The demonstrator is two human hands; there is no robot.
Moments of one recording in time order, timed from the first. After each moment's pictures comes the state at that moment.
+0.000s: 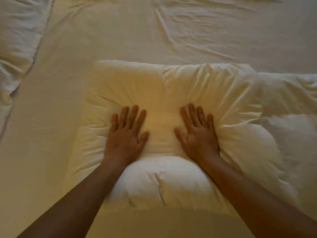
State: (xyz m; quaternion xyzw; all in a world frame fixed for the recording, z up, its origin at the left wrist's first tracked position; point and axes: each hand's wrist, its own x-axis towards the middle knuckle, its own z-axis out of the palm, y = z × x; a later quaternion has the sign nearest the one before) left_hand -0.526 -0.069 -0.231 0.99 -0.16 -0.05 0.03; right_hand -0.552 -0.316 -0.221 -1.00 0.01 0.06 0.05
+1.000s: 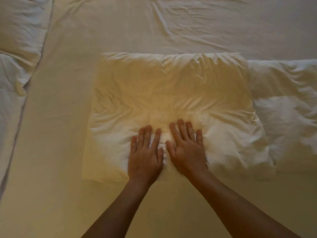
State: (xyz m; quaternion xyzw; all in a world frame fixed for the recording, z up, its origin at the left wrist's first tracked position) left_hand -0.658 -0.099 -0.196 0.98 -0.12 -0.10 0.13; right_hand -0.659 -0.253 -0.183 -0.99 0.03 0.13 0.10
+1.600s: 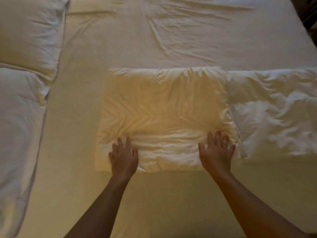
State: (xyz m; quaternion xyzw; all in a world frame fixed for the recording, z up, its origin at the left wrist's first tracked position) left_hand -0.665 -0.043 -0.156 0.95 0.10 -0.24 0.18; right_hand -0.706 -0.339 -0.127 -0.94 0.26 0.18 0.08
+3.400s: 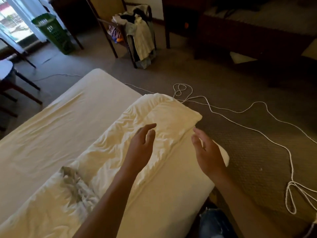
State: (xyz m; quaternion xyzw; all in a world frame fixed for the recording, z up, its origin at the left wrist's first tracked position) left_hand -0.803 -0.796 0.186 0.80 -0.39 -0.23 0.39; right_hand -0.988 -0.901 0.146 -0.70 0.45 -0.23 0.51
